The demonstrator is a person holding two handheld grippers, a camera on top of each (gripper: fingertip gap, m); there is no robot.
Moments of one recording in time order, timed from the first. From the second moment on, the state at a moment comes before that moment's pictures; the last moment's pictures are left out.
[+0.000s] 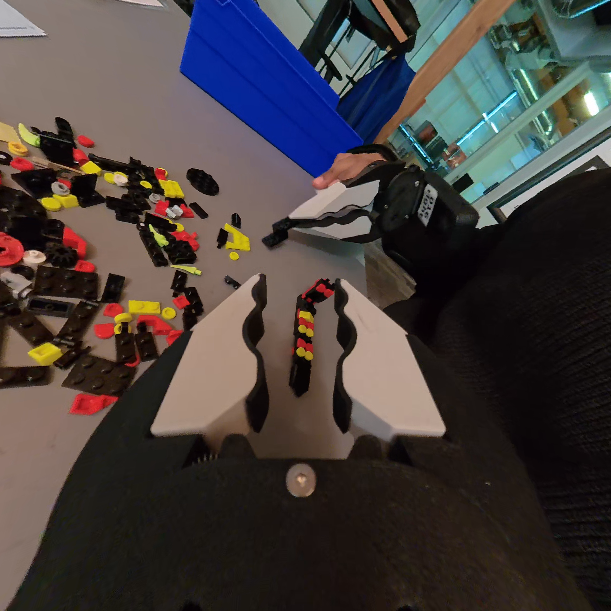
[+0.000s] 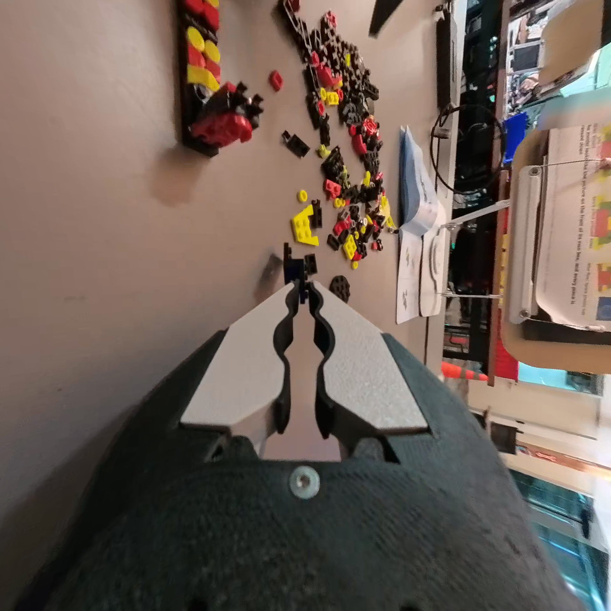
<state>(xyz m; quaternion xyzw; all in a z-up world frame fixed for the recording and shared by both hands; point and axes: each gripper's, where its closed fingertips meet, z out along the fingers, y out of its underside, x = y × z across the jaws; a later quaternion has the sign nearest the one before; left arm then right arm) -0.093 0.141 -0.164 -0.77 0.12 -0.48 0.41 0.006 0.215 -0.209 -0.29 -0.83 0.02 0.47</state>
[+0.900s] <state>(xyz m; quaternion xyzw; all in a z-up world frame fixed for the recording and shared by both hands) -0.094 0.144 -0.181 -0.79 0.13 -0.44 0.39 -0.003 0.193 -0.208 -0.58 -0.67 0.39 0.26</state>
